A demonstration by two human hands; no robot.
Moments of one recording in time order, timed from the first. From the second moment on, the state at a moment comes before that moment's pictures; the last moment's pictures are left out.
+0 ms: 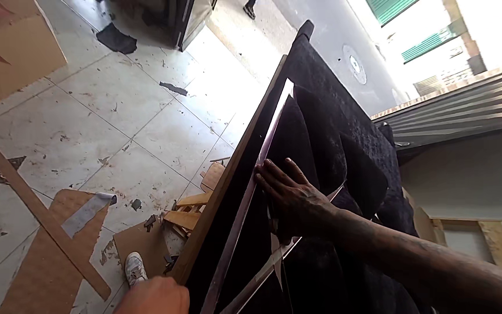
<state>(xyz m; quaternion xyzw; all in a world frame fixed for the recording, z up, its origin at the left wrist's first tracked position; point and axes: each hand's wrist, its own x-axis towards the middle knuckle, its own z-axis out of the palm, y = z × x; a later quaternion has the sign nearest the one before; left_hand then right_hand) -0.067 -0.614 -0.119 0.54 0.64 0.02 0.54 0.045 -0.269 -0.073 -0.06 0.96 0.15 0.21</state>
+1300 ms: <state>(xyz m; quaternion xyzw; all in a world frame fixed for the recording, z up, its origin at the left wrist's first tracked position) -0.148 -0.337 -0.085 0.49 0.77 -0.02 0.40 0.029 -0.243 -0.068 -0.05 0.97 0.08 0.20</state>
